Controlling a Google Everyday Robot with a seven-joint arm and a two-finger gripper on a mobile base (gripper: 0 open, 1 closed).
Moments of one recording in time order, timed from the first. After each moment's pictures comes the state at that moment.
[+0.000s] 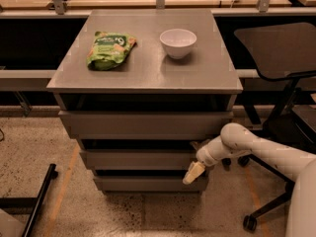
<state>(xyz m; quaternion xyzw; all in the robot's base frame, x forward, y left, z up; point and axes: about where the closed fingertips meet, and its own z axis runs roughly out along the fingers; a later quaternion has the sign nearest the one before) 0.606 -0.133 0.451 -0.57 0.76 0.20 0.25</state>
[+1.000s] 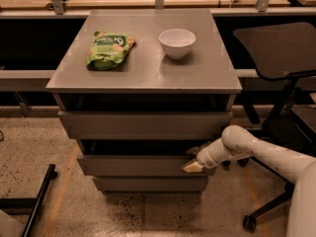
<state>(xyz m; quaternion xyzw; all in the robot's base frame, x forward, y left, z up) 0.596 -0.130 0.437 -0.55 0.76 0.23 0.25</state>
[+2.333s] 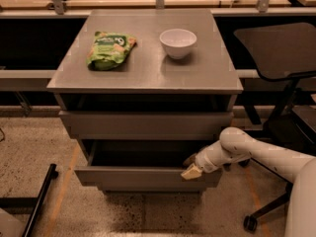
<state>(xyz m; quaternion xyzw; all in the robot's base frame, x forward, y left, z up) 0.577 -0.126 0.435 -0.54 0.78 0.24 0.21</state>
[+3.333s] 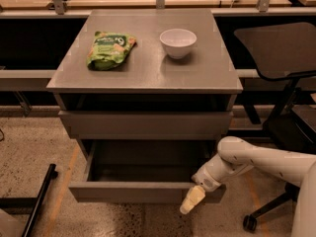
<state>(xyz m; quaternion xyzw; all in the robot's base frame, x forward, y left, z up) 0.478 -0.120 0.441 -0.46 0.83 0.29 0.08</state>
